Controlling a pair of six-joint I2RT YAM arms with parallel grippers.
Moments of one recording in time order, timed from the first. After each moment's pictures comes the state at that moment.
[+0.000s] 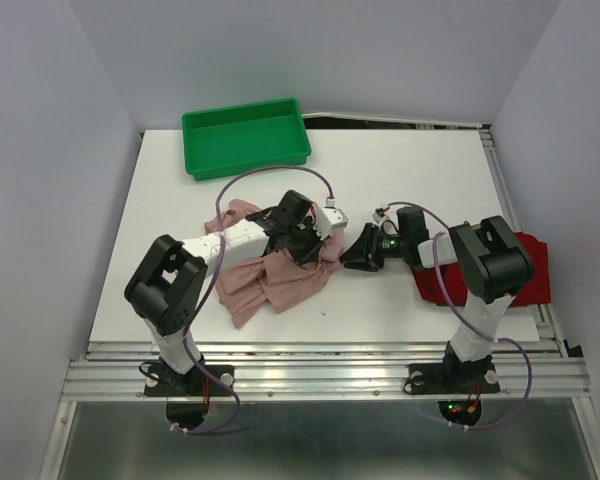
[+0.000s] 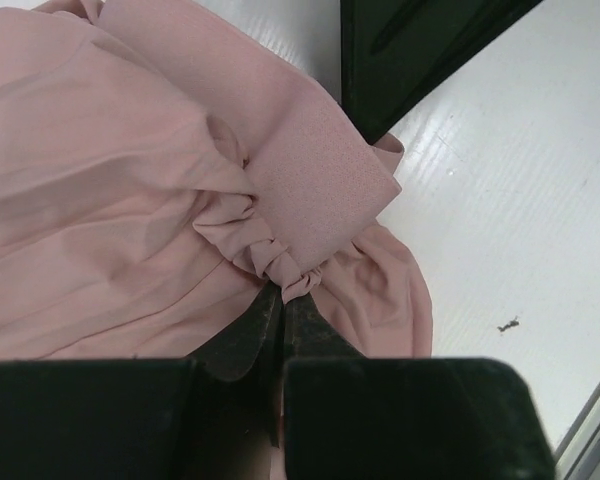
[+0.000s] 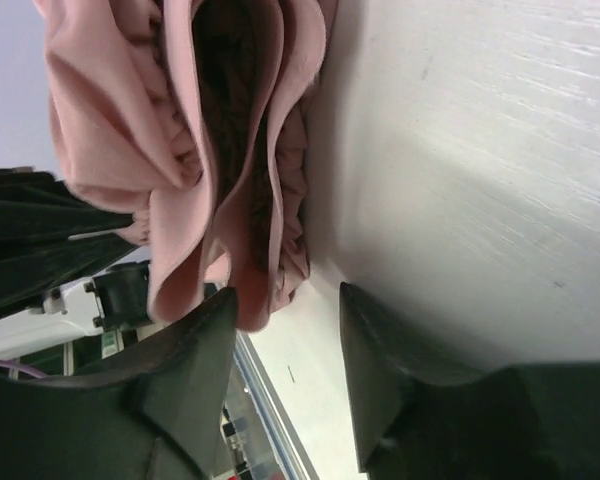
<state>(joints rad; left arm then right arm) -0.70 1.71 1.10 -0.30 0.34 0.28 0.25 1.87 0.71 0.44 -0.92 0.81</state>
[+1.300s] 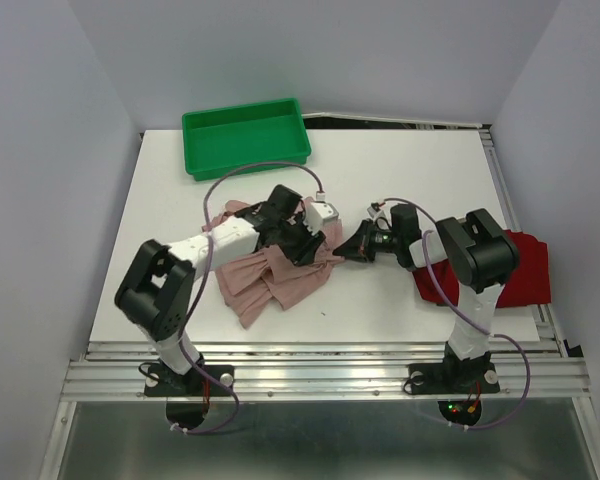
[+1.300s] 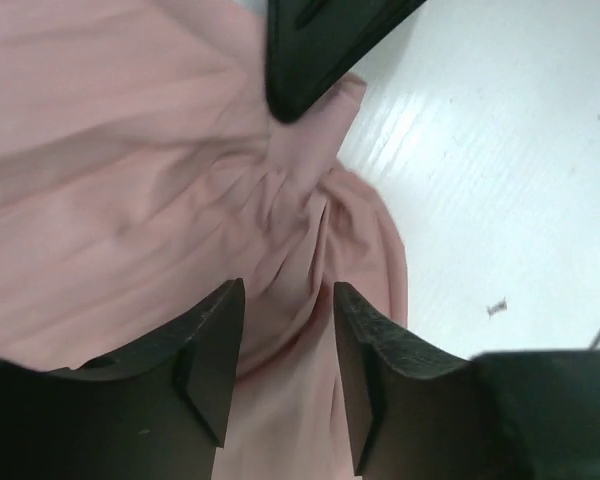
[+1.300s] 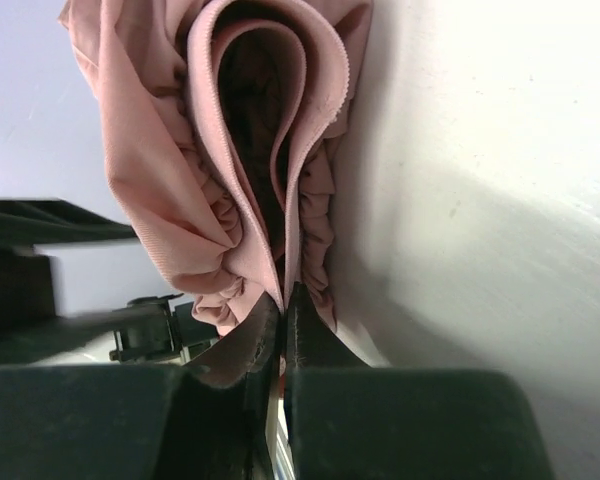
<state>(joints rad) -0.66 1.70 1.11 -0.34 0.37 0.25 0.29 1.99 0.75 0.69 -0.89 0.98</state>
